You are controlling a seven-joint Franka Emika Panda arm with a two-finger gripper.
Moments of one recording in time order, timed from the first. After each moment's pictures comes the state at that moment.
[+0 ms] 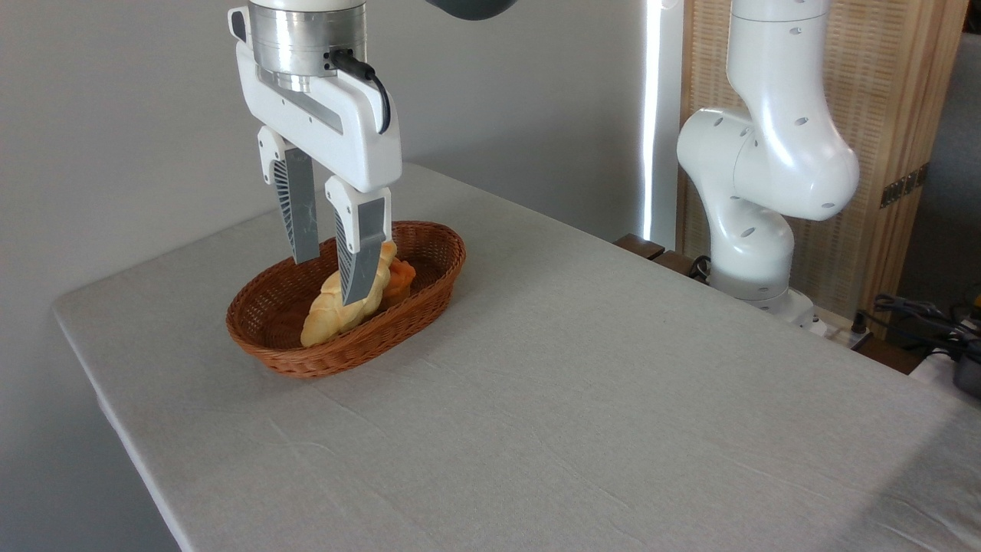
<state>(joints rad) -0.09 -0.01 0.01 -1.66 -0.13 1.81 0.70</state>
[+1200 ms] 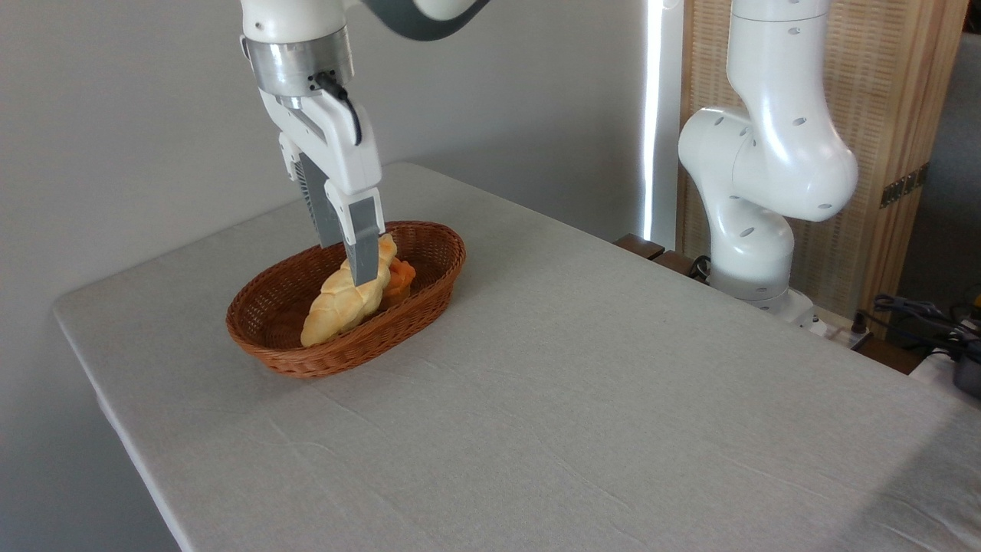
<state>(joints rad) -0.13 -0.01 -0.12 -1.74 -0.13 1.75 0.68</state>
